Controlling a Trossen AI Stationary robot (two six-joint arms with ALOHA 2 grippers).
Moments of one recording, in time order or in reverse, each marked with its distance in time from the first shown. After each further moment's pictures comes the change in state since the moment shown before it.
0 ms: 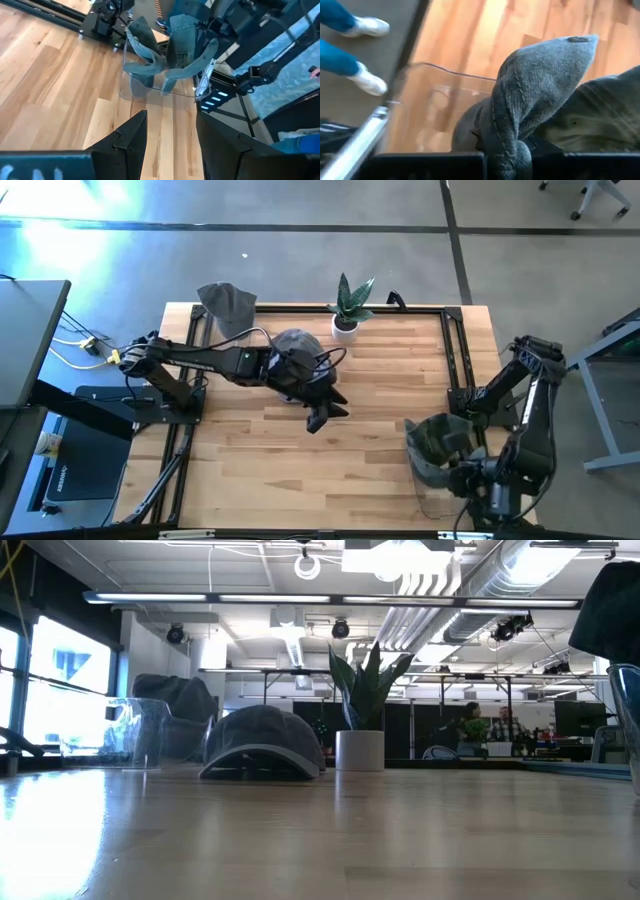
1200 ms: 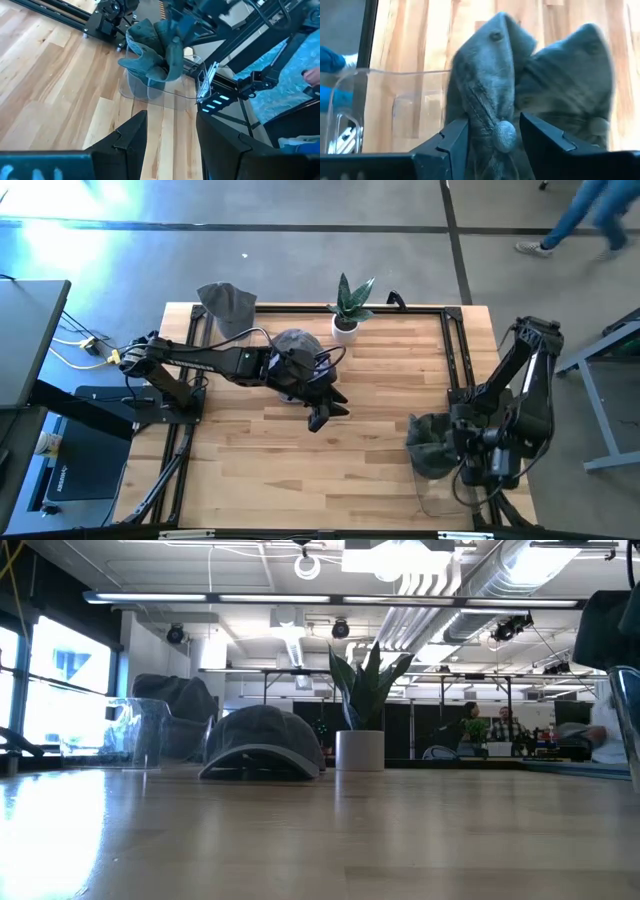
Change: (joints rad) left arm 0.000 0.000 0.000 0.000 -0.022 -0.032; right arm -0.034 -0.266 -0.234 -0.024 0.051 0.234
